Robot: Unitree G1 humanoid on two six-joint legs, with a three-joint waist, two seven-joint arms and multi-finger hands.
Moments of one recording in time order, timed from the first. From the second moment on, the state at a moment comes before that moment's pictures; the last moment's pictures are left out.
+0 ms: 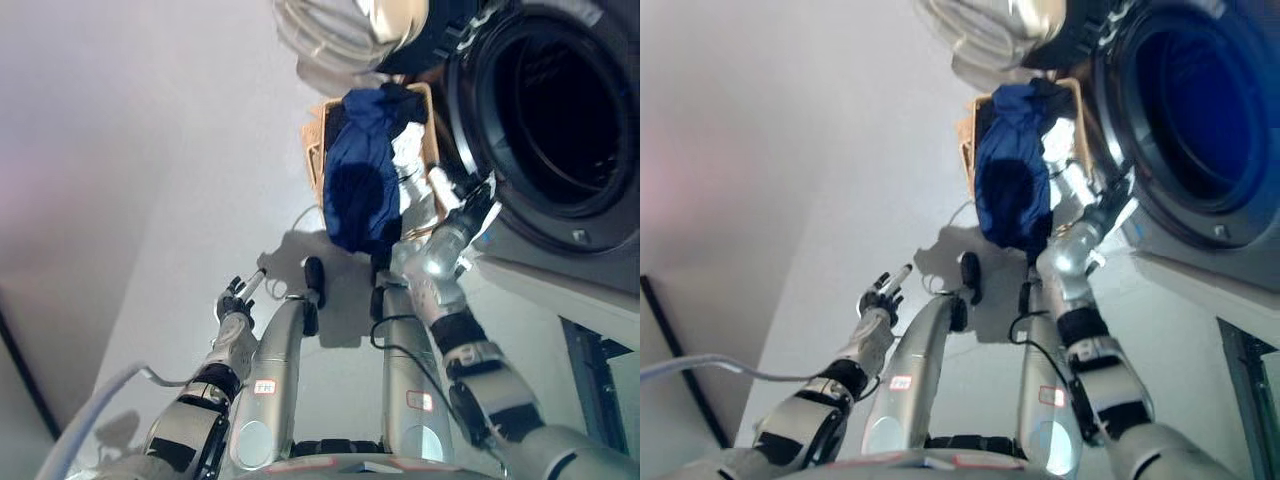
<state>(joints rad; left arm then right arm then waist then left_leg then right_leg) -0.40 0.10 -0.10 1.06 -0.73 -0.13 0.36 -0.50 -0.15 0.12 0.61 0.49 -0.31 -0.77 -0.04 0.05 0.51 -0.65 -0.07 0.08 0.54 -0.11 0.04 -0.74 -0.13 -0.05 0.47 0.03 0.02</state>
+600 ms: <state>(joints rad) -0.10 0.19 0.07 1.30 -0.54 -0.06 0.20 -0.14 -0.19 0.08 1.29 0.39 -0.08 -0.31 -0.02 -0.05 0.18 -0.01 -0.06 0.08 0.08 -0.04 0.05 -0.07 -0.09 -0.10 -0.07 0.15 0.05</state>
